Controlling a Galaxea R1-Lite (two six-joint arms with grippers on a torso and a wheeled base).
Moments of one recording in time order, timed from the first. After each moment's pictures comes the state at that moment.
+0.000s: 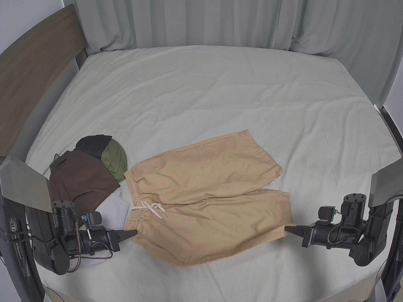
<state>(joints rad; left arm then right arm) -0.05 2.26 -0.15 -1.55 -0.69 -0.27 0.20 2.19 -0.12 -1.54 0.50 0.27</state>
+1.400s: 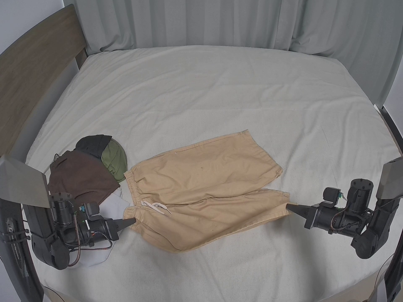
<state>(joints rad) -0.05 2.23 -0.21 -1.55 -0.68 -0.34 0.20 2.09 -0.21 -1.54 0.50 0.36</state>
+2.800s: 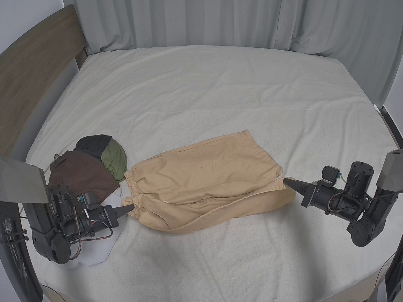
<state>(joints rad) -0.05 2.20 -0.29 -1.55 -0.62 -0.44 0.20 2.07 -0.37 -1.54 0.50 0.37</state>
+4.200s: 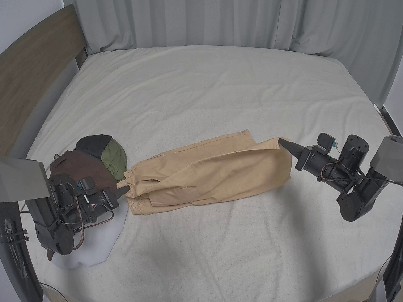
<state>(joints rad) -0.06 2.21 -0.41 -1.55 -0.48 -0.54 0.19 2.13 -0.70 -1.53 0.52 0.41</state>
